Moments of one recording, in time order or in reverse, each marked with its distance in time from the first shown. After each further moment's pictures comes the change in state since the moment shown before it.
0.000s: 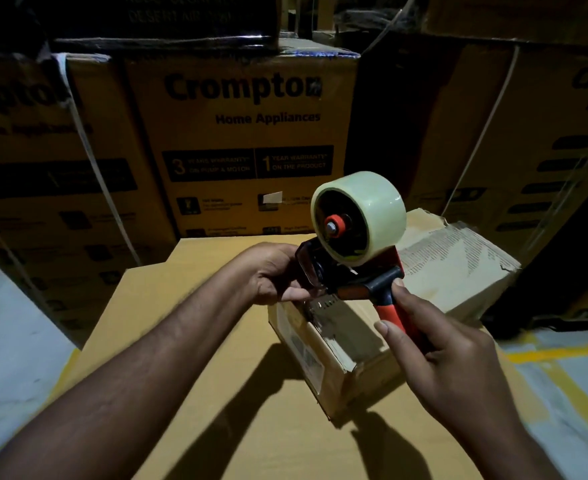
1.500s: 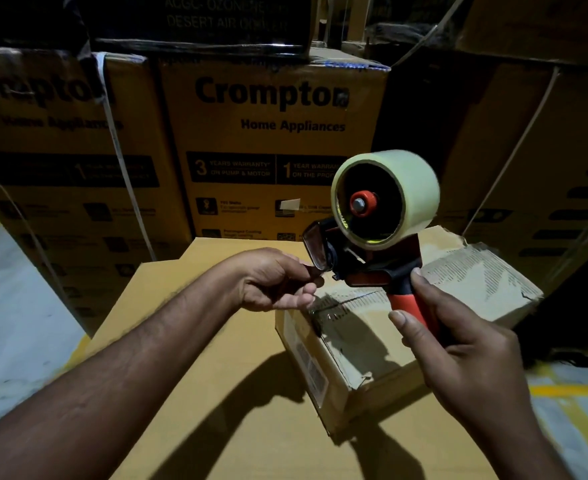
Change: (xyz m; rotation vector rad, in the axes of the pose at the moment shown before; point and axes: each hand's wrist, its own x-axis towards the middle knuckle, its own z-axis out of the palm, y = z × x) left_hand -0.009 0.006 -0.028 0.004 -0.053 0.012; right_hand 0.029 0.006 0.004 0.261 0.049 0.036
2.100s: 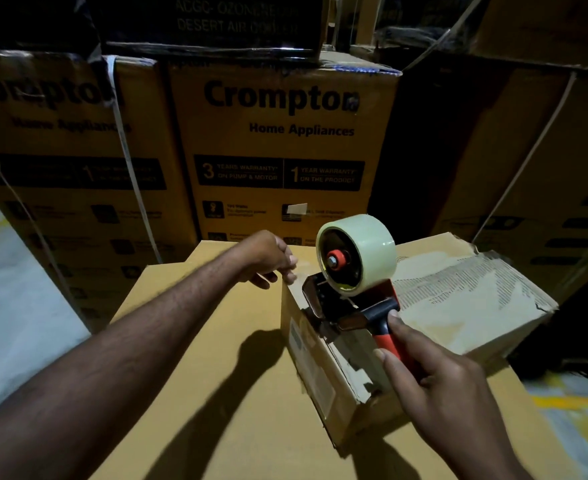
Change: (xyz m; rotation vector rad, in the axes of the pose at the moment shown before) left_hand 0.034 0.027 -0.036 0.790 0.419 0.200; right_hand -0.015 0.013 0.025 -0.264 -0.195 0.030
